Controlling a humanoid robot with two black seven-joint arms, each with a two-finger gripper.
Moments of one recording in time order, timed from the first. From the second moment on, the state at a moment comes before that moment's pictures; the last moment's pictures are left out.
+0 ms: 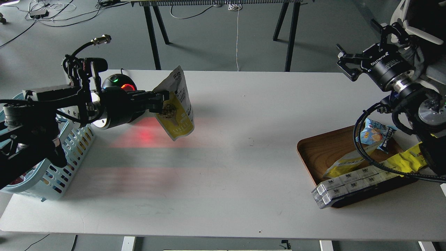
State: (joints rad) left arm -0.65 0.77 -0.79 -1.70 1.49 -0.49 0.26; right arm 0.75 -0.47 0.89 0.74 0.46 0.47 -0.15
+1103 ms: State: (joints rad) left arm -0.63 0.79 -0.77 -1.66 1.68 -0.35 0.09; right arm 0.76 -0.46 0.89 0.74 0.44 0.46 -0.15
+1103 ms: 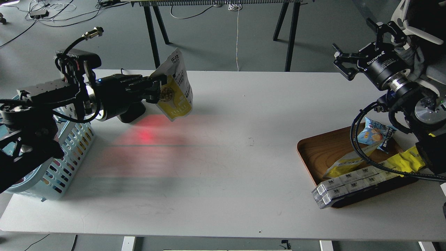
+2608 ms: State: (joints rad) left arm -0.54 0.83 -0.70 -1.65 1.93 -0.18 -0.03; right arm 0.75 -0.45 0.89 0.74 0.43 0.46 -0.15
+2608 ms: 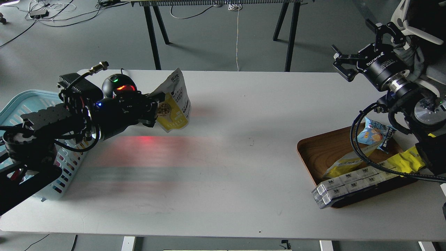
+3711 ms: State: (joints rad) left arm -0.62 0.94 -0.70 -1.67 1.99 -0.45 -0.08; right arm 0.75 -0.45 0.89 0.74 0.43 0.46 -0.15
